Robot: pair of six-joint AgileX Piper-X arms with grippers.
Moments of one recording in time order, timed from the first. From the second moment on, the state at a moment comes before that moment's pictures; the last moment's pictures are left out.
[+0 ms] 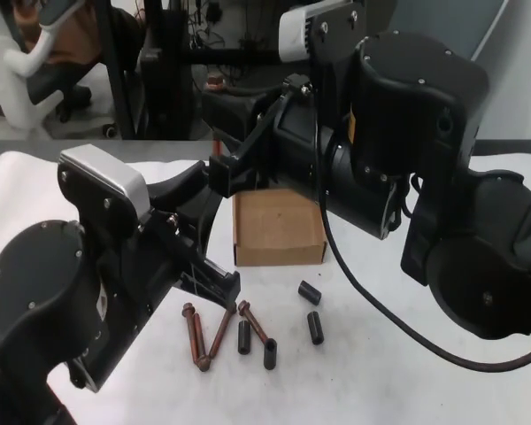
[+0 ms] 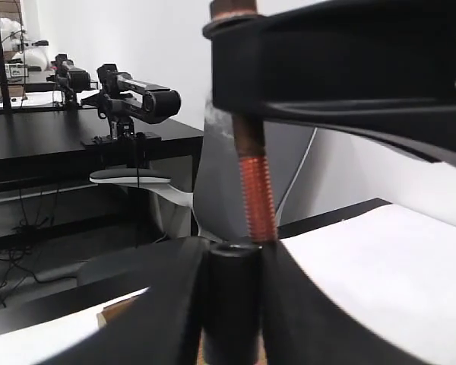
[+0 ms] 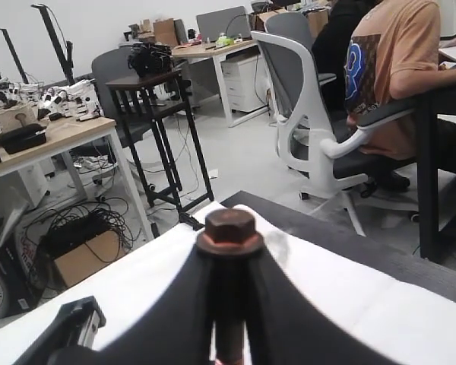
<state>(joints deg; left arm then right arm) -34.4 67.1 -17.5 -48.4 -1.2 0.7 45.6 82.0 -51.7 -22.9 -5.1 11.1</state>
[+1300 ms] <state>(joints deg) -33.9 68.1 -18.5 -48.0 0.0 1.5 44.5 75.0 -46.6 -11.6 -6.5 18.3</state>
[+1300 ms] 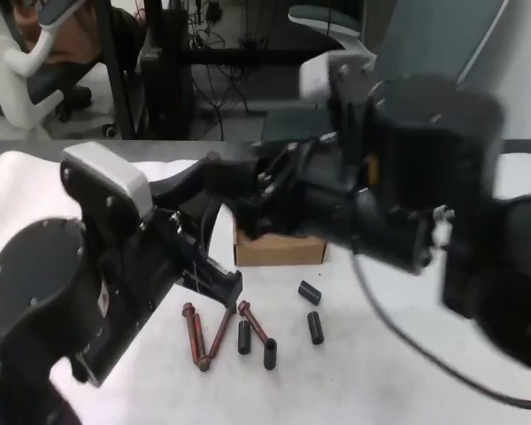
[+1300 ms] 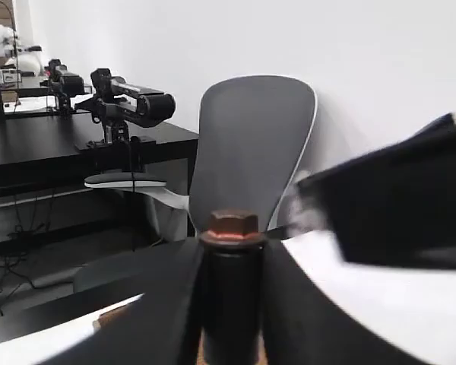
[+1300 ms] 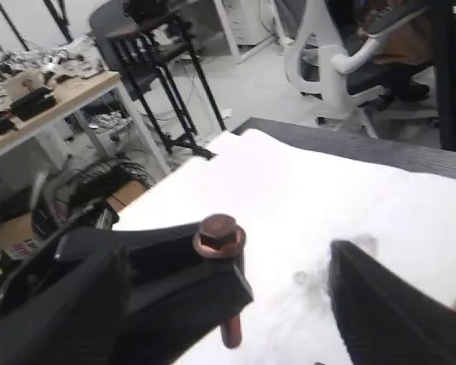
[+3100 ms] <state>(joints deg) -21.1 116.7 -79.7 -5.5 17.9 -7.2 30.6 111.6 -70.6 33.1 1.5 -20.3</state>
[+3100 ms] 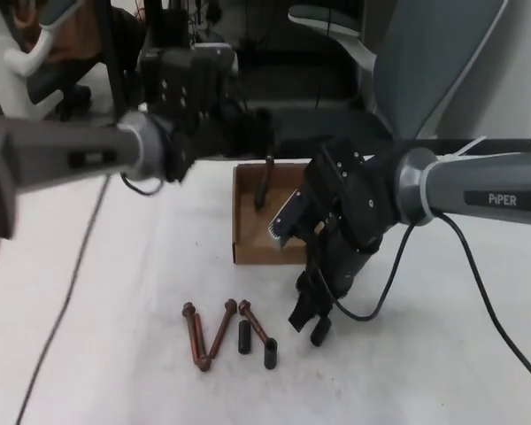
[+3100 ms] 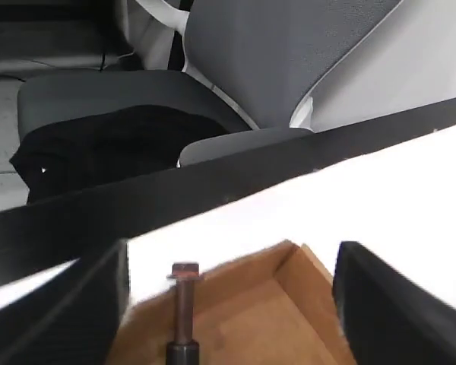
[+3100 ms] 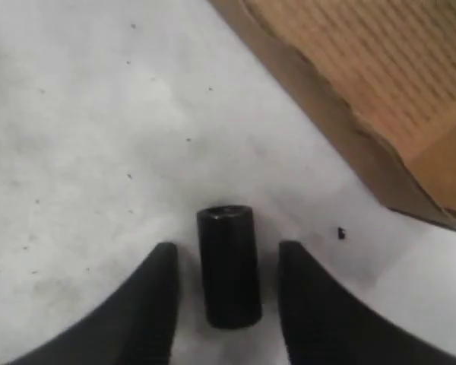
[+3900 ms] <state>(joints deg) -20.7 89.4 -57.0 42.3 9.5 -16.4 27.5 109.0 -70.3 36.7 2.4 -11.9</state>
